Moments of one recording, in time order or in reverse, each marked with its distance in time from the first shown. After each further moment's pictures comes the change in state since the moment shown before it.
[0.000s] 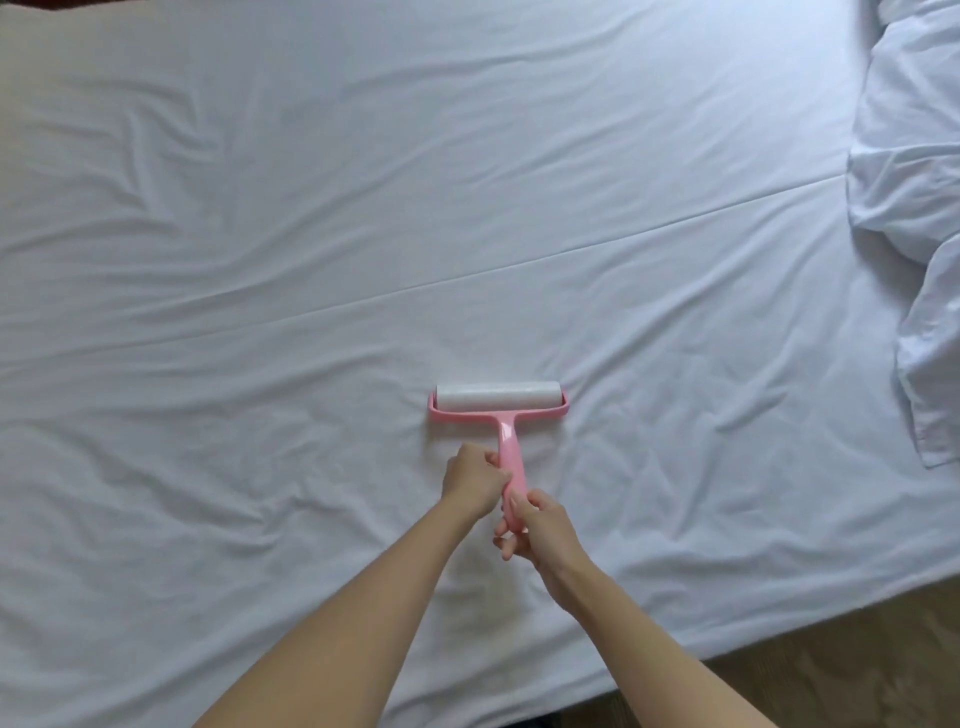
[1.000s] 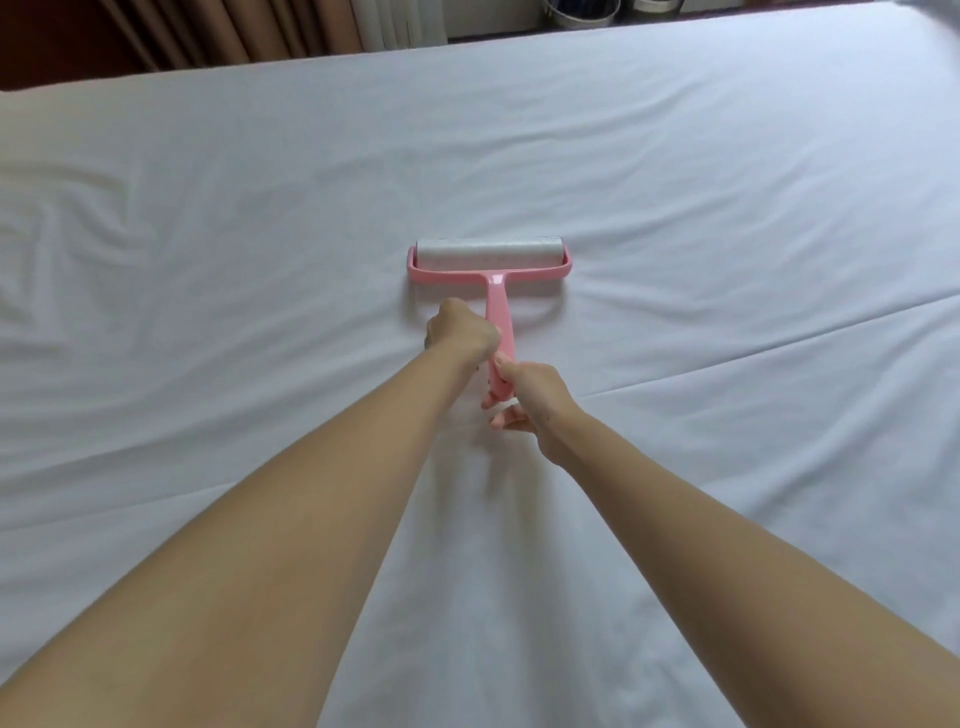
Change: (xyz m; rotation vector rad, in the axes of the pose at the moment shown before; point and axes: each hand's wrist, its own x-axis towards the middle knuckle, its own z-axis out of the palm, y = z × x) left_hand 0.272 0.203 -0.113 -0.067 0.353 0.118; right_hand 0.253 -0.251 0.013 -0.192 -0.013 -0.254
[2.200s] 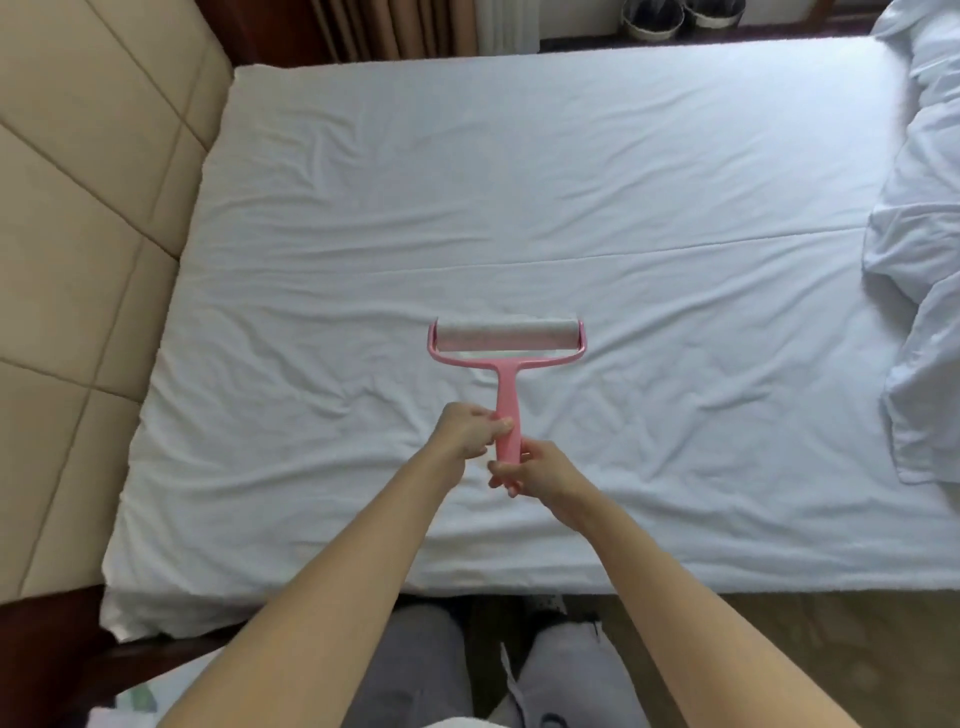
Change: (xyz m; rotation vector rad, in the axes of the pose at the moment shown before) left_hand -0.490 -0.150 -0.056 -0.308 -0.160 -0.215; right_hand -0.440 0.155 -0.010 -0.223 -0.414 -0.011
